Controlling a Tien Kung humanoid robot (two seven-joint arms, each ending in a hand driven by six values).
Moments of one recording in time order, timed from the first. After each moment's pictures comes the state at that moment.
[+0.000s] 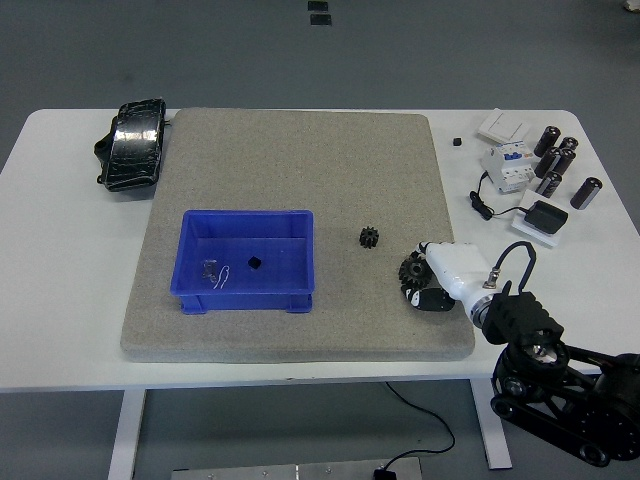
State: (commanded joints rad) left arm 0.01 0.26 -0.65 -0.36 0.67 0.25 0.42; right arm 0.46 -0.47 0.48 1.45 -2.01 -0.24 -0.57
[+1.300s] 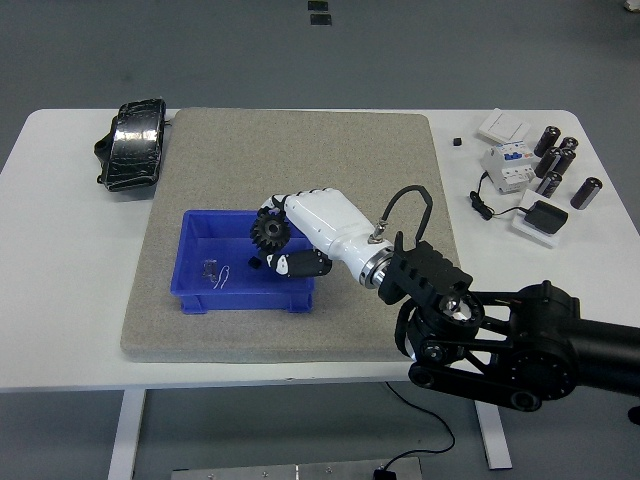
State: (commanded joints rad) left arm 0.00 0.27 -0.67 -0.37 0.71 0.25 0.44; right arm 0.84 -0.28 0.19 1.50 -1.80 -0.38 -0.46
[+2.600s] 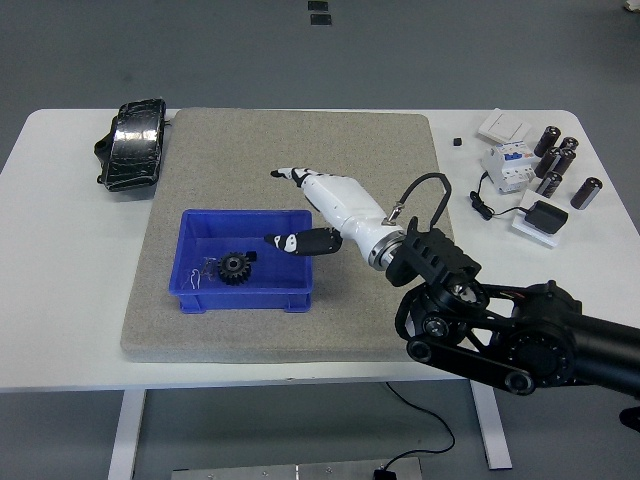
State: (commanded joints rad) left arm 0.00 0.26 -0.68 -0.37 0.71 0.24 0.44; right arm 0.80 -0.29 0.35 1.42 -1.68 -0.42 -0.42
